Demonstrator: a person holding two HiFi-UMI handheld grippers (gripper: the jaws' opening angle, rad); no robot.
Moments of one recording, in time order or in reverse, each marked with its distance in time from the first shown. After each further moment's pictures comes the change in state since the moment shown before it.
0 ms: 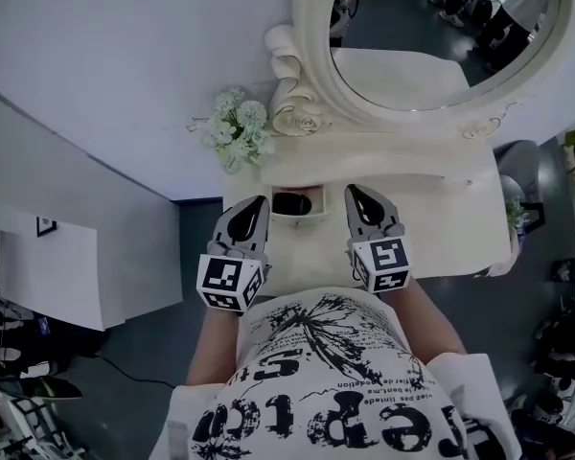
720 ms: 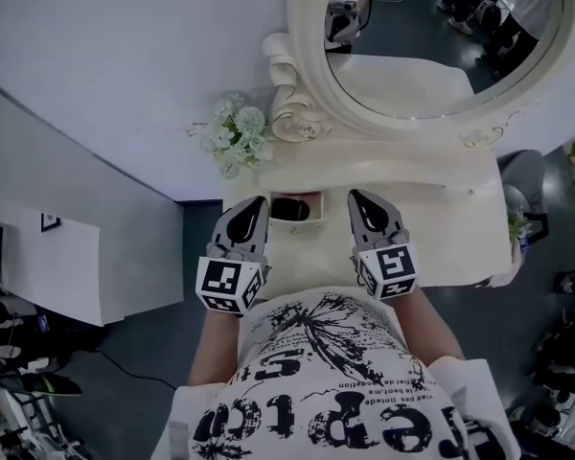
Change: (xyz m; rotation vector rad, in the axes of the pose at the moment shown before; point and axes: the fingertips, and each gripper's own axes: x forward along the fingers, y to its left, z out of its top) left arm 0.009 -0.005 0.014 0.016 -0.030 0.039; right arm -0.004 -0.012 0.009 -0.003 -0.069 0.073
